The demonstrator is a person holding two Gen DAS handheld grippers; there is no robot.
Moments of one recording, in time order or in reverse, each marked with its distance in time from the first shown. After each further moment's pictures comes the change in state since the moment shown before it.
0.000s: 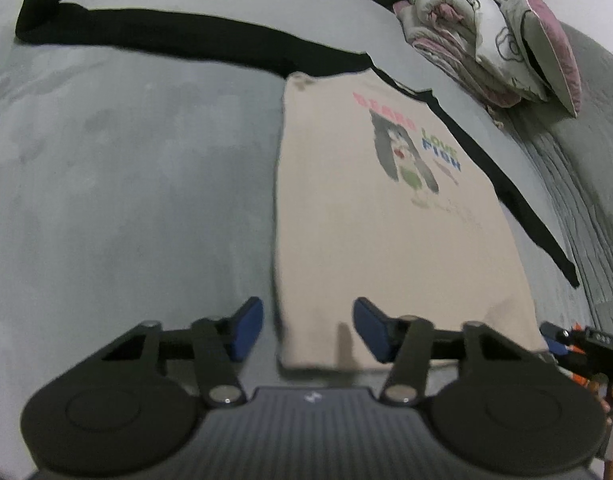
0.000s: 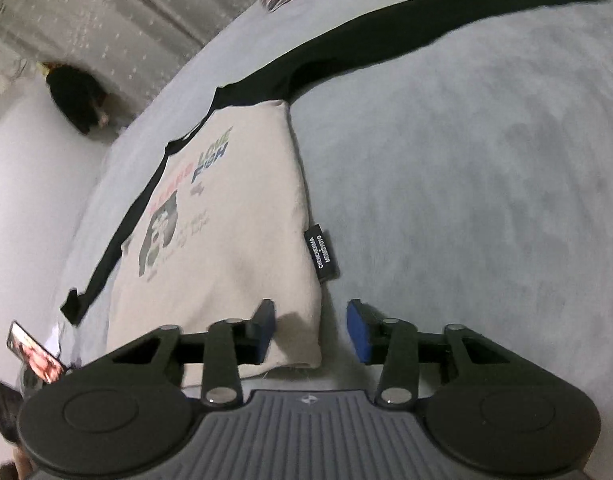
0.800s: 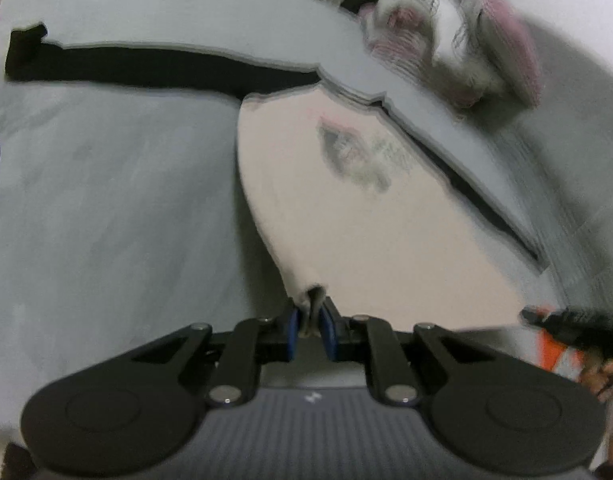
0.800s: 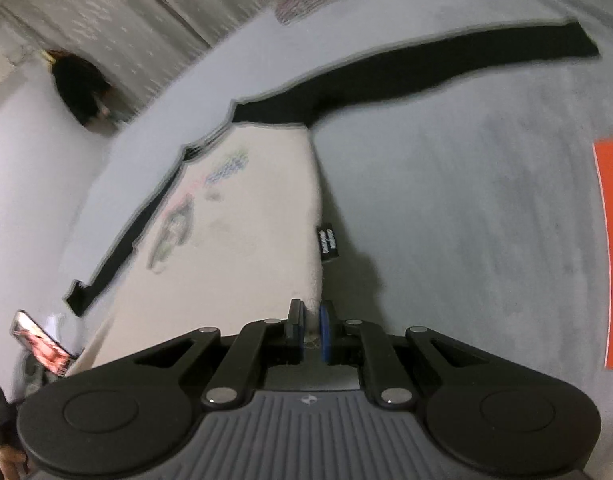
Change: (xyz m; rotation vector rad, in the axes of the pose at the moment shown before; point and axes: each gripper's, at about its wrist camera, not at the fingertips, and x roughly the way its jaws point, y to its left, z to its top) left arm -0.038 -0.028 -0.016 0.109 -0.003 0.019; right arm -0.041 0.027 0.002 -0.062 0.012 -0.083
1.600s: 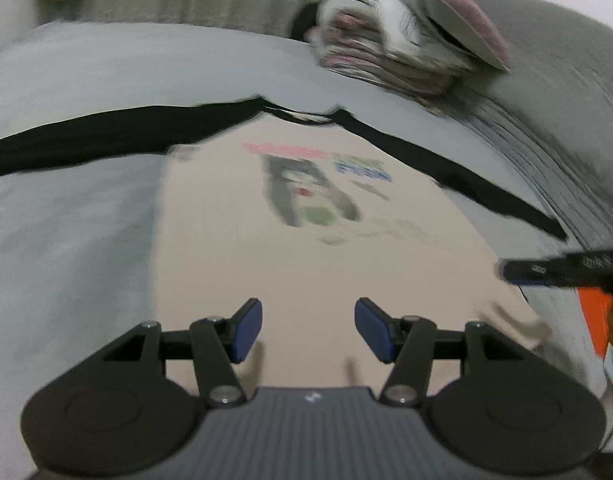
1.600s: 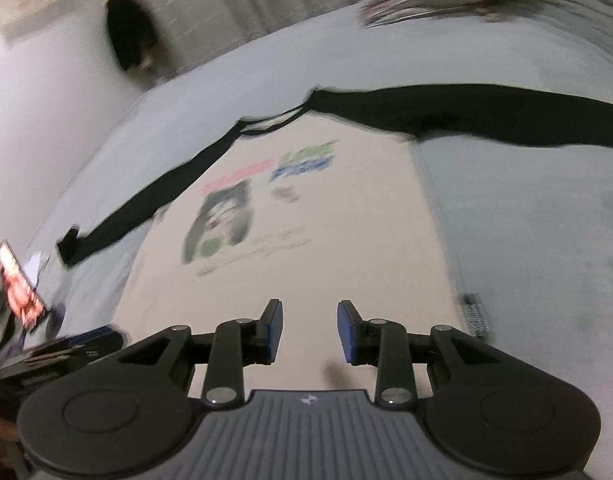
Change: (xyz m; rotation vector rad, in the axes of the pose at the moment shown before) left arm 0.057 -0.060 0.020 0.259 -0.145 -0.009; right arm 0.050 0.111 -0.005 -0.316 -0.035 0.020
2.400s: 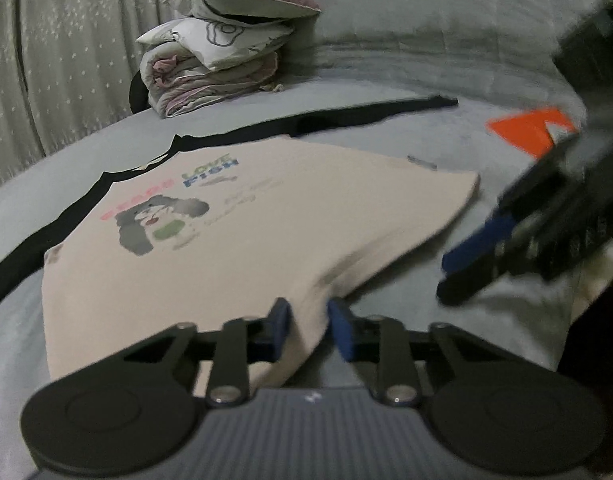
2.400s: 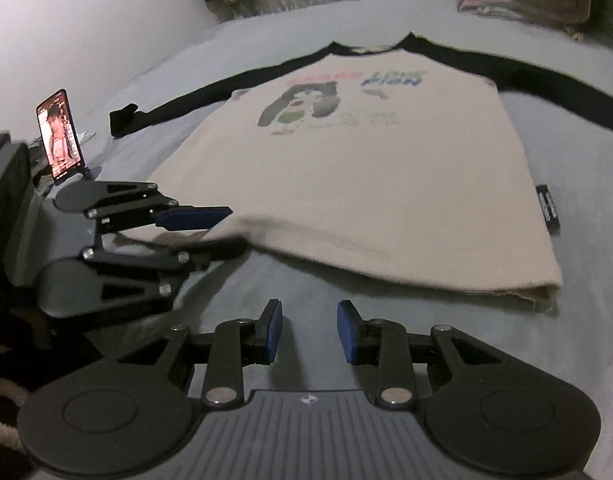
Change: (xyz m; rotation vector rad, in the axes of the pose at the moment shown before) left arm 0.009 -0.063 -0.051 0.525 -0.079 -0.134; right arm -0.009 0.026 -0.101 -0.284 0.028 0.049
